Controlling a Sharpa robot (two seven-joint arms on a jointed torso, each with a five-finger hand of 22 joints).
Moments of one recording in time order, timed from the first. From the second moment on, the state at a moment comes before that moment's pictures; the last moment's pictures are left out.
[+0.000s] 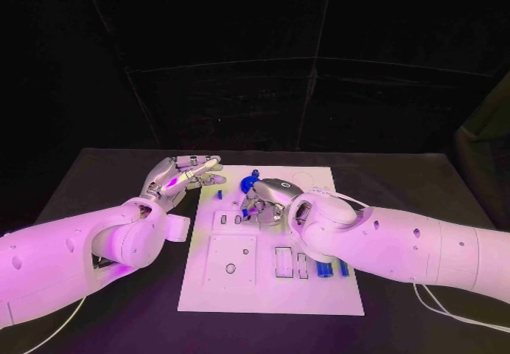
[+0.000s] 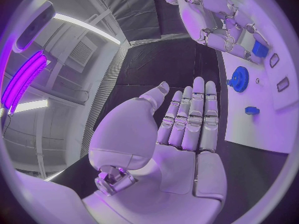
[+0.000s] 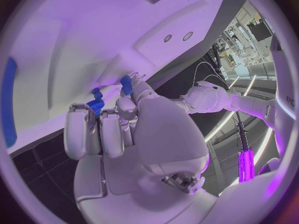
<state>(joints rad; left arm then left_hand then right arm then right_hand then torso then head) 1.21 -0.91 -0.12 1.60 0.03 -0.35 0.56 1.24 0.02 0.30 -0.04 0.05 0.96 0.21 0.07 0.07 1.06 0.16 0.08 0.07 1.15 0.11 0.14 0.21 0.18 0.95 0.23 0.20 0.07 1.15 -0.57 -0.04 1.51 -1.52 -0.34 -0.28 1.46 0.02 0.10 0.11 0.13 1.08 0.12 0.11 0.07 1.31 0.03 1.09 1.13 1.46 -0.03 1.44 1.31 0.07 1.40 0.08 1.46 1.31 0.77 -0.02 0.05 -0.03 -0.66</state>
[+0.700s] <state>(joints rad) 1.21 -0.90 -0.12 1.60 0.03 -0.35 0.55 1.24 0.02 0.30 -0.04 0.05 0.96 0.21 0.07 0.07 1.06 0.16 0.08 0.07 1.15 0.11 0.14 0.21 0.18 0.95 0.23 0.20 0.07 1.15 -0.56 -0.03 1.51 -1.55 -0.32 -0.28 1.45 0.01 0.10 0.11 0.13 1.09 0.12 0.10 0.07 1.31 0.03 1.09 1.13 1.46 -0.03 1.44 1.31 0.07 1.40 0.08 1.46 1.31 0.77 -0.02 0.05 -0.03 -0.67</state>
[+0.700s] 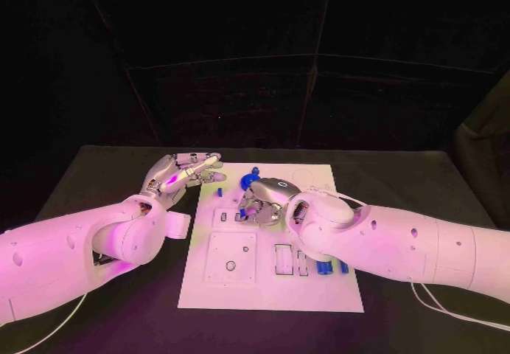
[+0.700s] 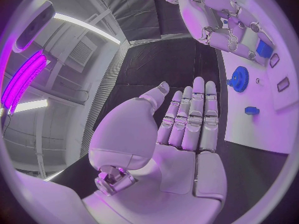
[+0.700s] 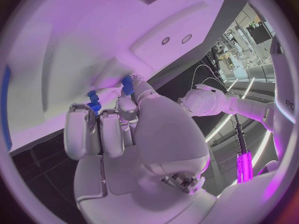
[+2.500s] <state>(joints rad) 1.21 -0.91 -0.12 1.59 -0.01 -0.34 0.52 1.20 -0.02 0.30 -0.03 0.05 1.01 0.18 0.08 0.07 1.15 0.12 0.10 0.08 1.35 0.06 0.24 0.29 0.18 1.10 0.17 0.28 0.10 1.14 -0.66 -0.04 1.62 -1.61 -0.44 -0.24 1.32 -0.12 -0.08 0.25 0.21 0.96 0.15 0.07 0.07 1.25 0.07 1.00 1.05 1.47 -0.01 1.41 1.31 0.07 1.37 0.11 1.44 1.28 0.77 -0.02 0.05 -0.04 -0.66</state>
